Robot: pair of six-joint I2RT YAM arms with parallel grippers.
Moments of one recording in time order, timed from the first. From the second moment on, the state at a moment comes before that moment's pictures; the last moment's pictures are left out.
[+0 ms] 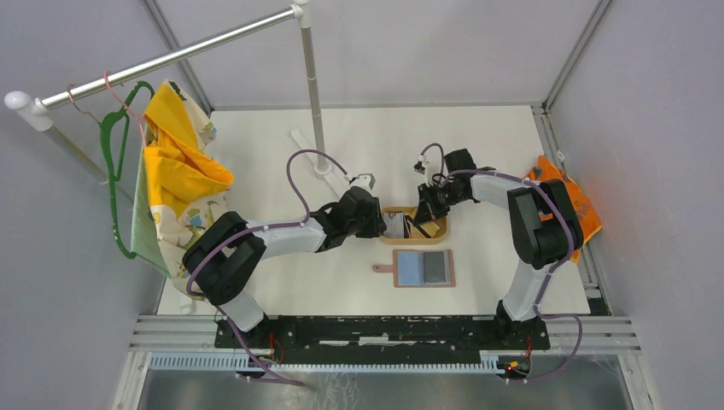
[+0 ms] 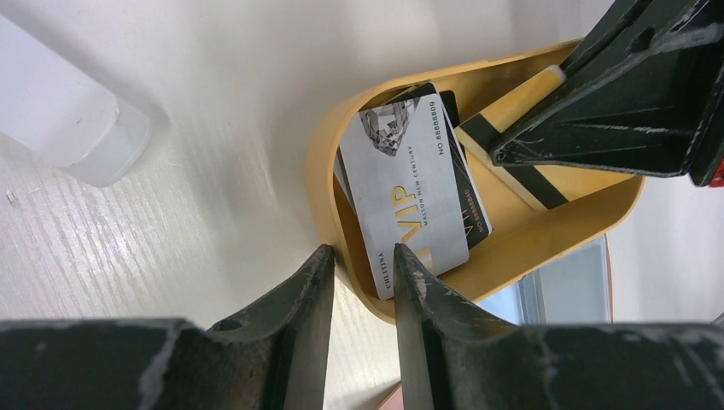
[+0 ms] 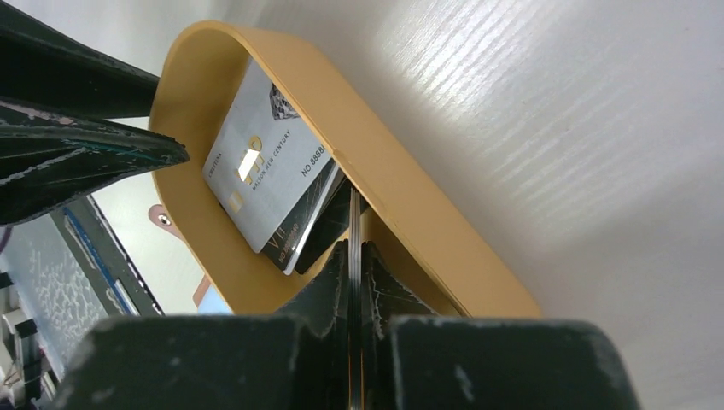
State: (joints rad) left arm -0.82 1.65 0.83 0.11 -0.09 -0.67; right arm 0.28 1.85 1.06 -0.40 -0.71 -0.14
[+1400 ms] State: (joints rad) left arm -0.82 1.60 0.82 0.11 -0.07 -0.67; right arm 0.12 1.81 0.97 -0.29 -0.94 -0.01
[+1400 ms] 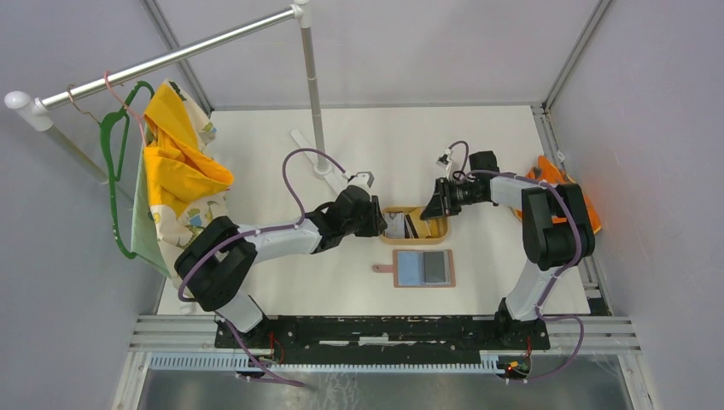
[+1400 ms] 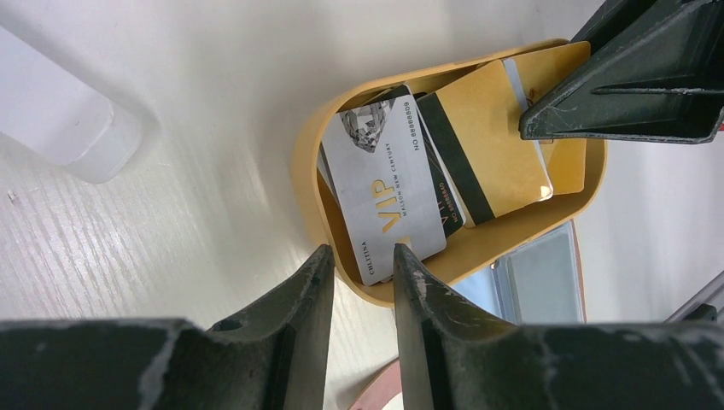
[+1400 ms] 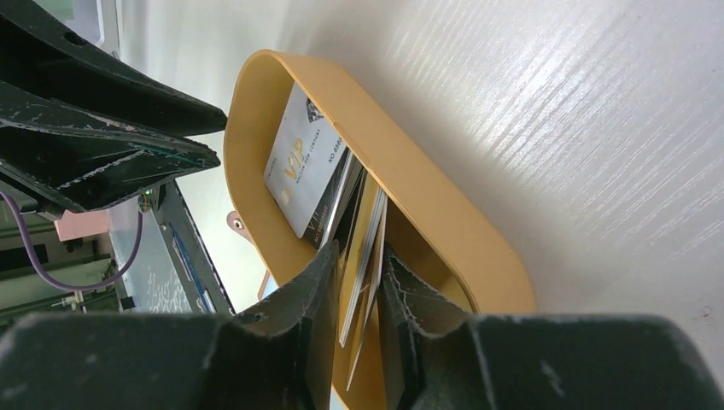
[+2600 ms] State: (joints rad) left arm -0.82 1.33 0.52 0.65 0.22 -0.67; right arm 0.02 1.39 0.77 -0.03 -1.08 0.01
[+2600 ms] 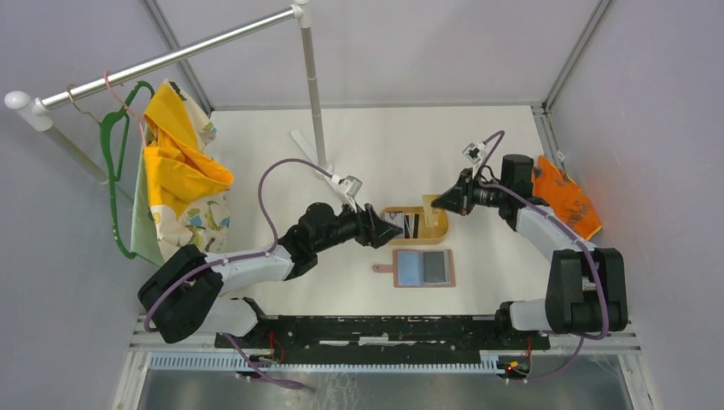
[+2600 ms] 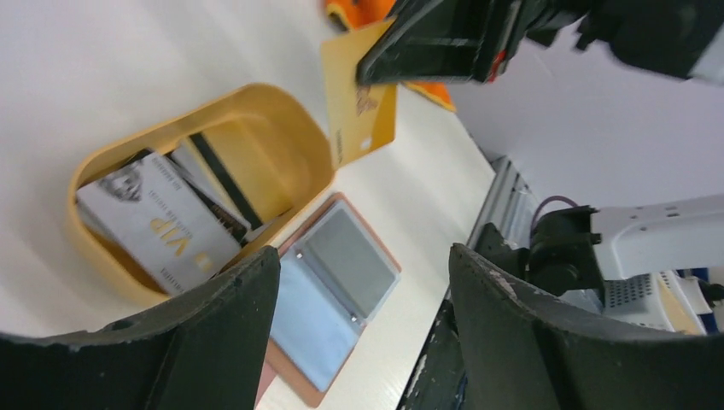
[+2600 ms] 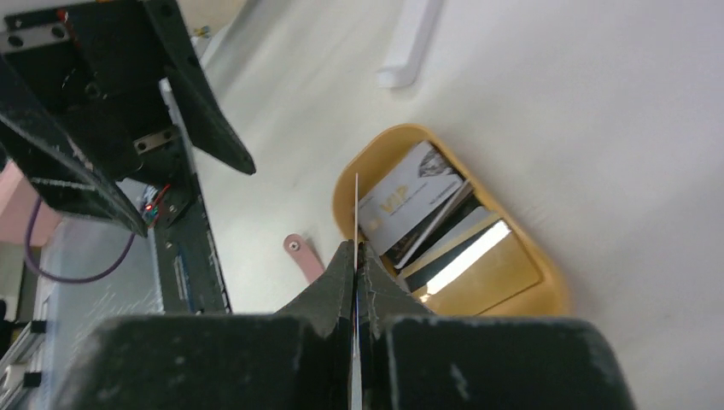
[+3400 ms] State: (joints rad) left arm -0.80 1.59 0.57 1.00 0.51 -0.72; right arm 0.21 1.32 0.62 0.31 -1.31 0.20
